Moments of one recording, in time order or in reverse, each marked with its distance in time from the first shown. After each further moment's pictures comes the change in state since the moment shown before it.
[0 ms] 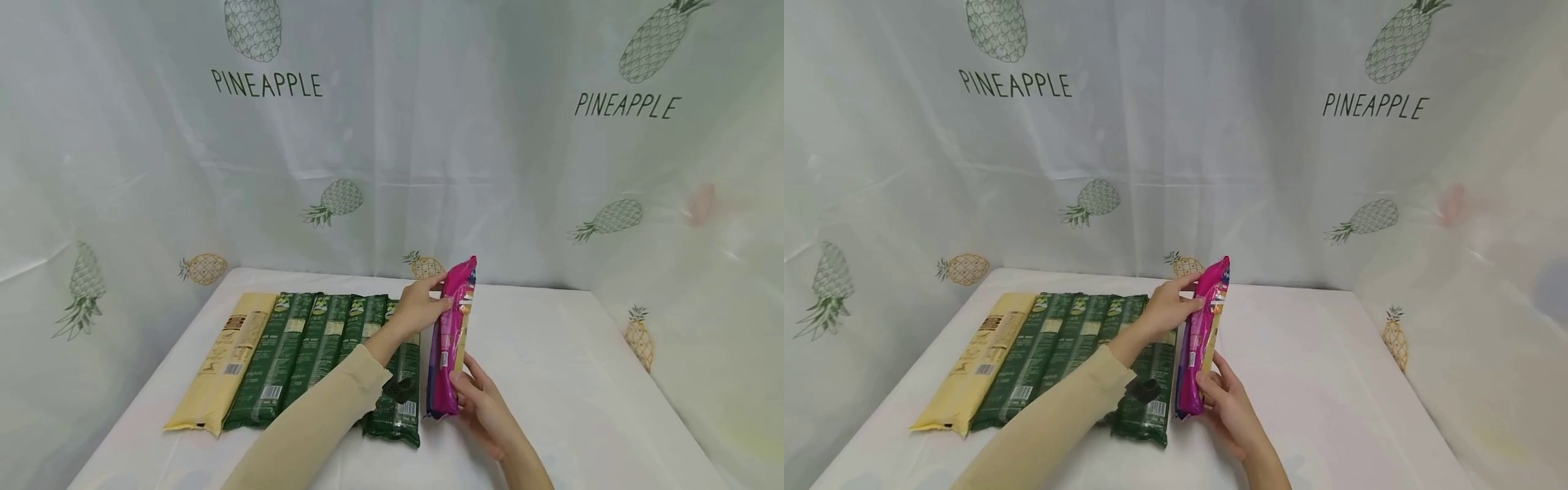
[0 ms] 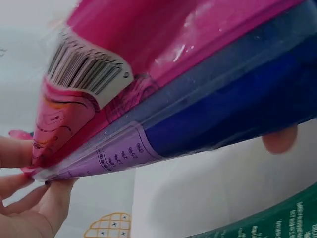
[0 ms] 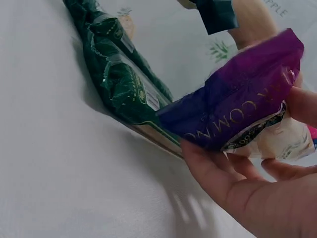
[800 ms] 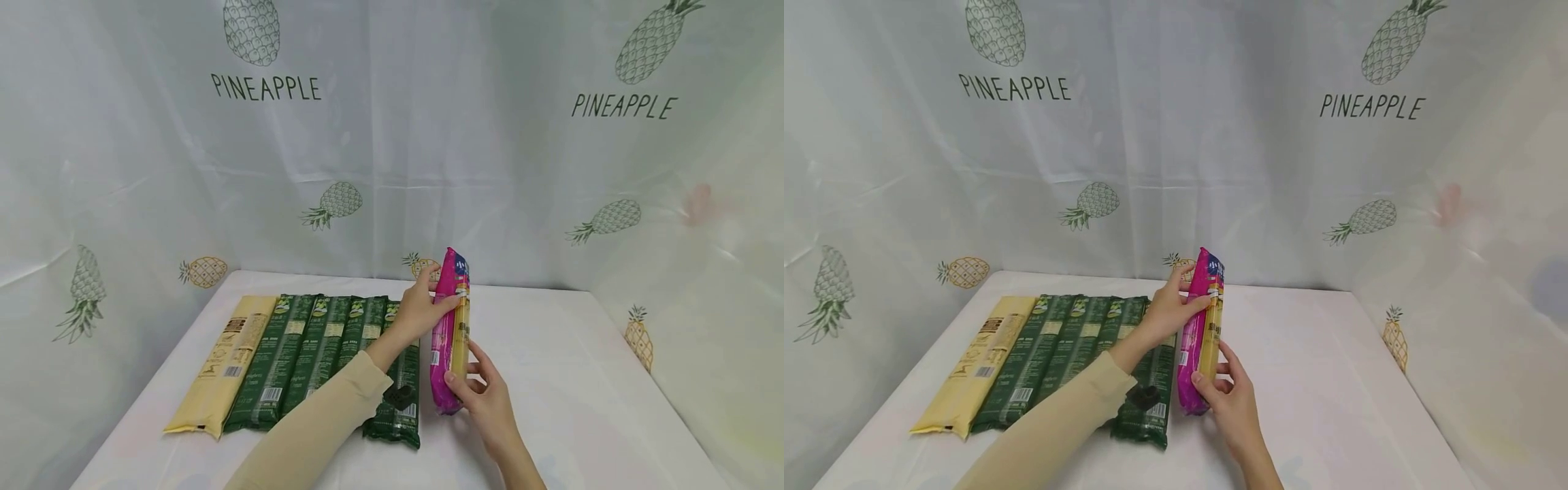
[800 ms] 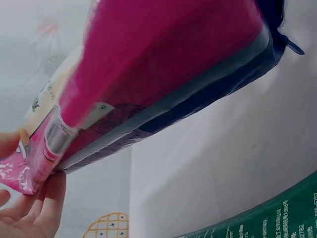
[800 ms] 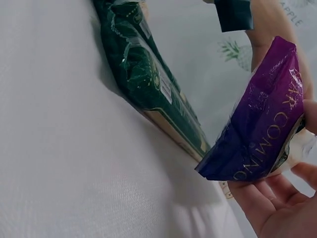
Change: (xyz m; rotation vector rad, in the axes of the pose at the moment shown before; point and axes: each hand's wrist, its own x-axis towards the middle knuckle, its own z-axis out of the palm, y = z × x) left_hand -0.004 -0.001 0.006 0.018 0.079 0.045; right_hand 0.002 0.003 0.007 -0.370 0.303 -0.217
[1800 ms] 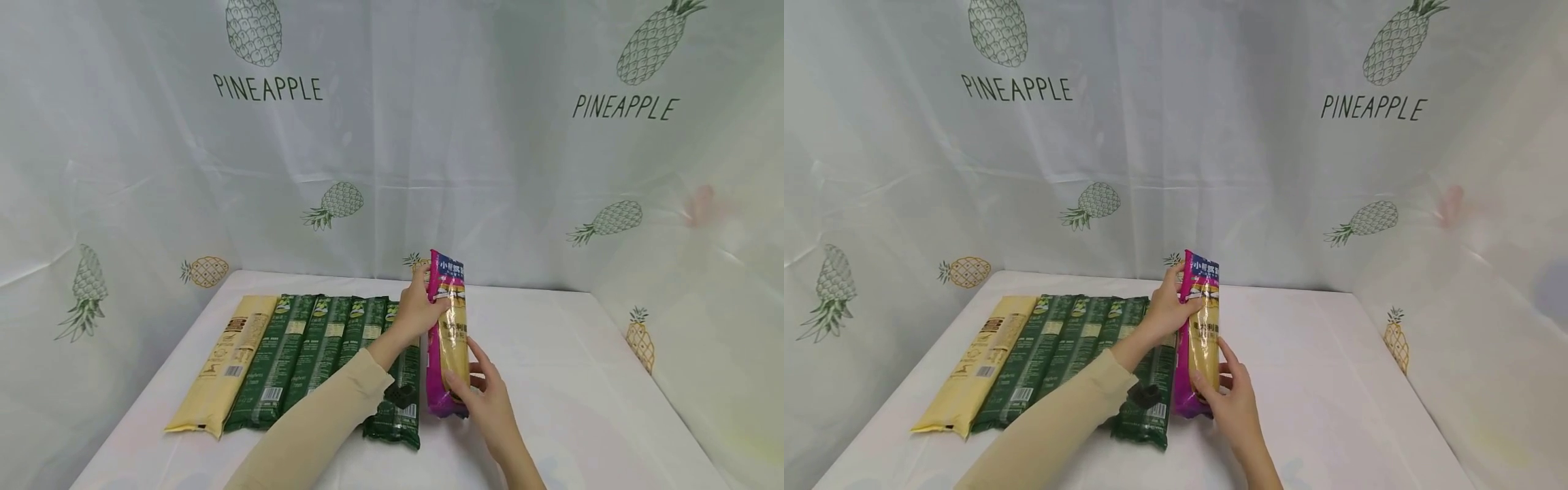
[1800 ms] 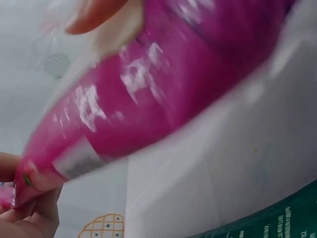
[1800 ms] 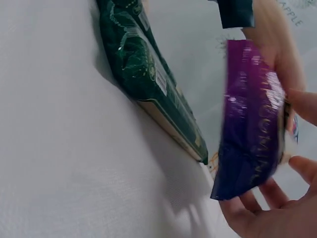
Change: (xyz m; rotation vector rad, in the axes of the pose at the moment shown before) left_hand 0.004 -0.007 0.002 -0.063 0.064 -0.056; right_hand 0.000 0.001 -0.002 -0.163 0.000 -0.034
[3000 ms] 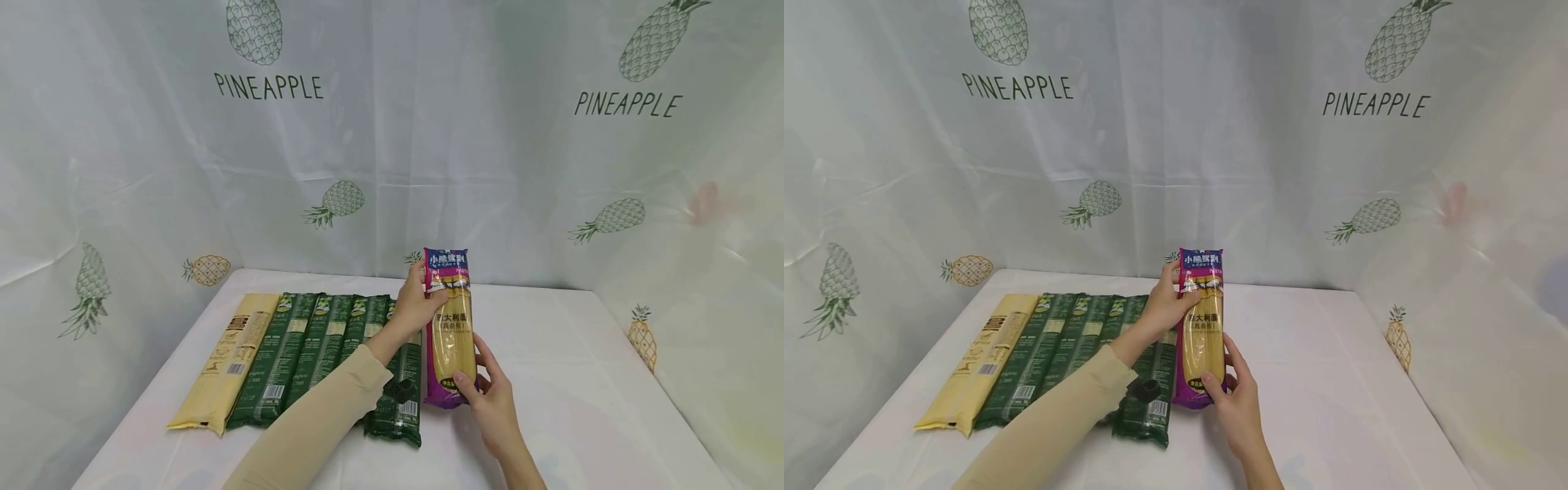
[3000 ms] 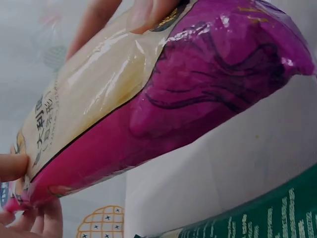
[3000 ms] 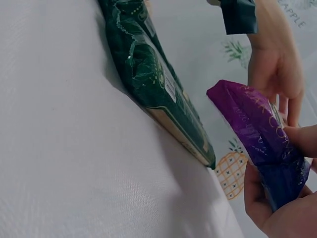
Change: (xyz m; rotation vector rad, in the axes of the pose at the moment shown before) left_hand 0.002 0.000 -0.007 0.001 0.007 -0.011; right_hand -0.001 0.002 -0.001 0.182 0.001 -0.061
